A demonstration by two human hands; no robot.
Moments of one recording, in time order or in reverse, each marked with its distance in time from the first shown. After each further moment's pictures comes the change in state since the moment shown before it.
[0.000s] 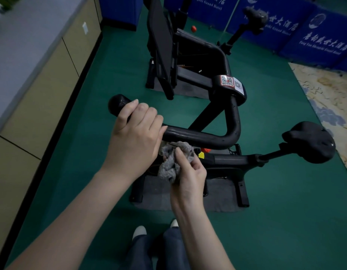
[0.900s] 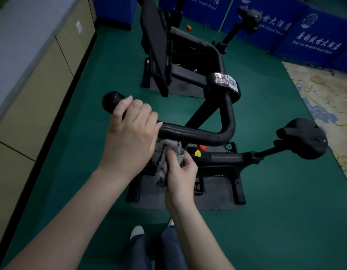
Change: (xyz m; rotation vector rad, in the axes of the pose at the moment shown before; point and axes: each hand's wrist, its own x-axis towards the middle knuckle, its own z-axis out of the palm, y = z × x) left_hand 0.000 0.003 -0.001 -0.006 -0.037 -0.031; right_hand 0.000 0.010 -0.002 -0.477 0.083 -0.148
